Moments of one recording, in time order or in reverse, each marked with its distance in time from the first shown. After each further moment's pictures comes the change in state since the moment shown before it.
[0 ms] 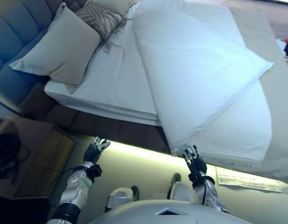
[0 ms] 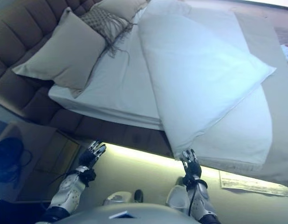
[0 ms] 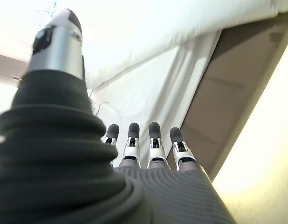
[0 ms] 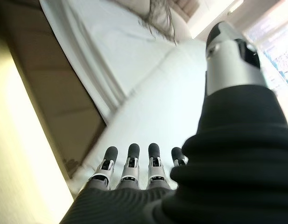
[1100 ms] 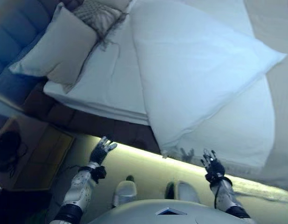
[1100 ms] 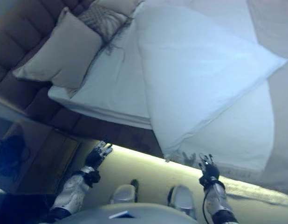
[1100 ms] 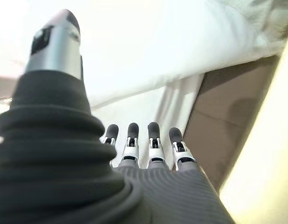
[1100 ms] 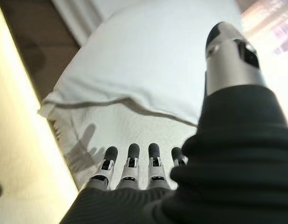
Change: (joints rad) left arm 0.006 -0.014 -0.051 0.036 0.039 0.023 -0.032; right arm -0.113 -0.123 -0.099 0.203 0.033 0.030 -0.011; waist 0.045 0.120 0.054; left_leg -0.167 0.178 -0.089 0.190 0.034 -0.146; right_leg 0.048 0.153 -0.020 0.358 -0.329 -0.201
